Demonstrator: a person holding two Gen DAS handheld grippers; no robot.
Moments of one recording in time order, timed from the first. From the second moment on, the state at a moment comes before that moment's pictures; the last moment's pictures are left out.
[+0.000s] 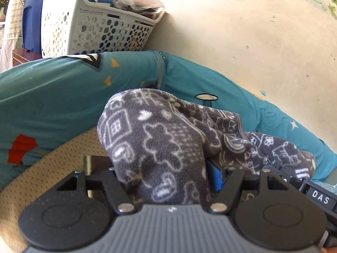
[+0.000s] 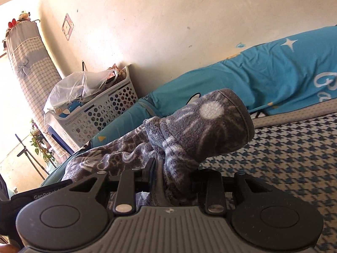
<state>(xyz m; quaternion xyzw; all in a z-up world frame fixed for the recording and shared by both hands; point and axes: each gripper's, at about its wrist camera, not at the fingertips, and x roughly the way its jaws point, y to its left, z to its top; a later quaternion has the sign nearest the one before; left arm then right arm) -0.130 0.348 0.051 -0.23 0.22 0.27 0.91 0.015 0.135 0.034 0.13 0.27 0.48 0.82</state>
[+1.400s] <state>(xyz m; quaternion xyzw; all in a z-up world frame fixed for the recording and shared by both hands) -0.164 0.383 0.045 -0.25 0.17 0.46 0.83 -0.015 0.113 0.029 0.06 0.19 0.45 0.87</state>
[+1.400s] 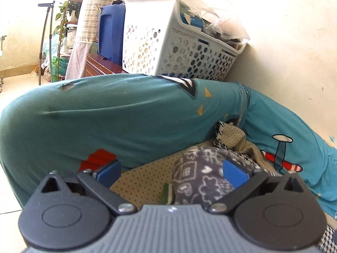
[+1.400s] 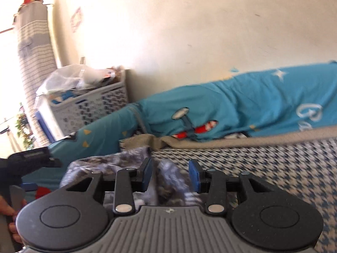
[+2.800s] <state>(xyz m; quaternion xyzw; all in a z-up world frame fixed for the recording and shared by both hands) -0.164 0.322 0.011 -0.23 0.34 0.38 0.83 0.062 0.269 -0.030 -0.02 0.27 0.53 0.80</state>
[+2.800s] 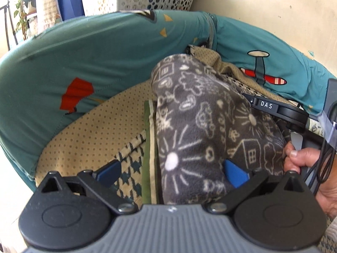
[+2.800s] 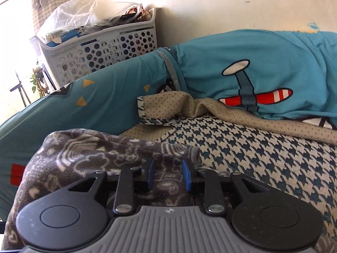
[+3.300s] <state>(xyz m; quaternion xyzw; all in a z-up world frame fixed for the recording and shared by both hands) -0.188 0.326 0.021 -0.25 0.31 0.37 0.84 0.044 0.241 0.000 -0.01 0.25 0.52 0.82</state>
